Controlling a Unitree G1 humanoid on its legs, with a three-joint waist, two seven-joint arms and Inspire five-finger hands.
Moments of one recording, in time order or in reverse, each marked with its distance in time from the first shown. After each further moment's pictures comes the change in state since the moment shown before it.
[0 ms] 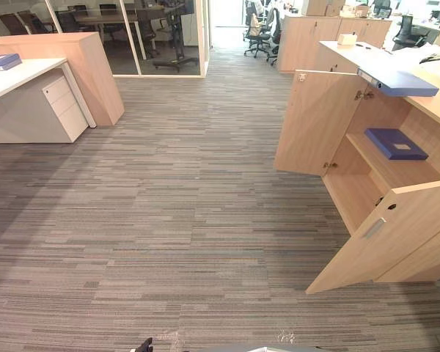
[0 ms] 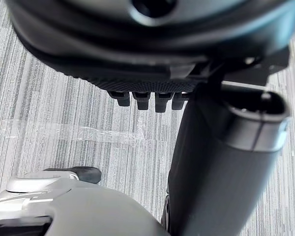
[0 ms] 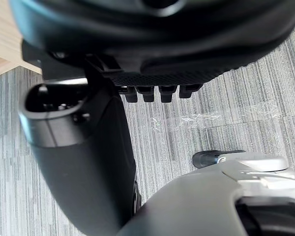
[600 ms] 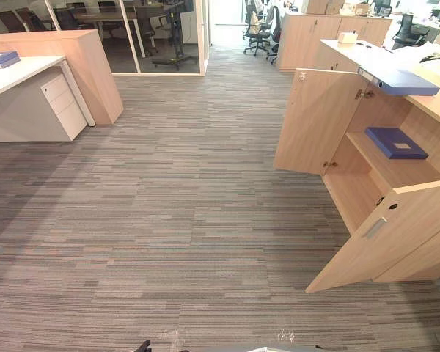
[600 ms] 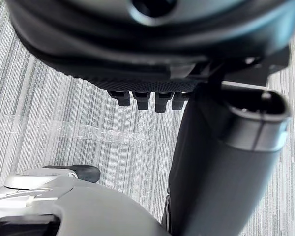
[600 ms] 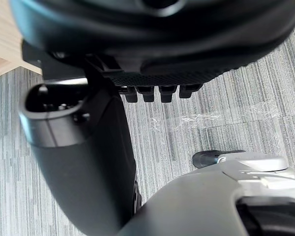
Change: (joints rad) left arm 0.009 -0.001 -0.004 0.004 -0.015 -0.021 0.016; right arm -0.001 0.000 -0.001 0.001 0.002 -0.008 -0.001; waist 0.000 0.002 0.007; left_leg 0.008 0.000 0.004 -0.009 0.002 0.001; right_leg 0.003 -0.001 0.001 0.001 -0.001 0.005
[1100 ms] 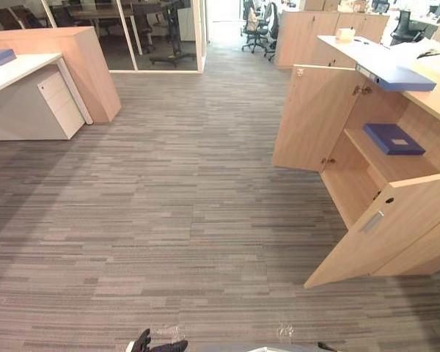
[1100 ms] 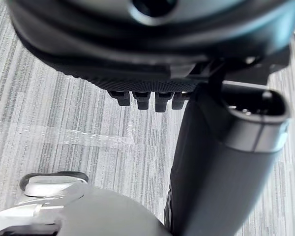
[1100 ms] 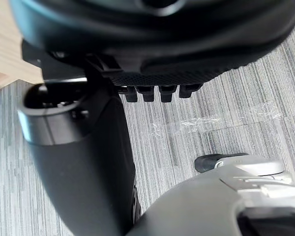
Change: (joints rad) left arm -0.009 -0.025 0.018 -0.072 0.021 -0.032 0.048; right arm -0.024 -0.012 -0.005 0.001 0.039 -0.013 -0.016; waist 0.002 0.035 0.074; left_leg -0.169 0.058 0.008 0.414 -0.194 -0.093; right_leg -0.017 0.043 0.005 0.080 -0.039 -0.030
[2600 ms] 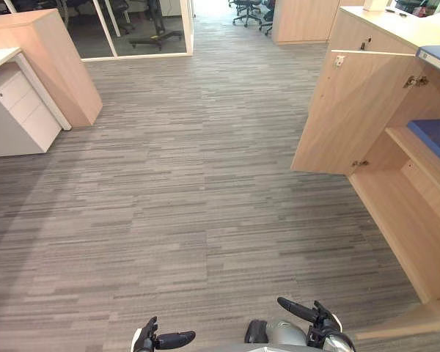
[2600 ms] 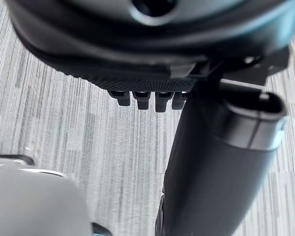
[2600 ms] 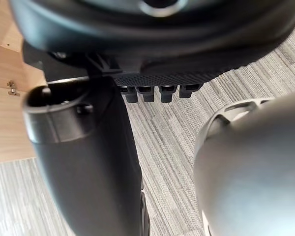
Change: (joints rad) left arm -0.059 -0.058 0.205 0.027 0.094 0.045 -0.015; right arm -0.093 0.098 -0.169 -0.134 0.077 0.035 -0.044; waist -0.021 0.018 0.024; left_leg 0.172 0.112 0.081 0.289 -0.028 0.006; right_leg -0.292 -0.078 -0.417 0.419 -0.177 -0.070
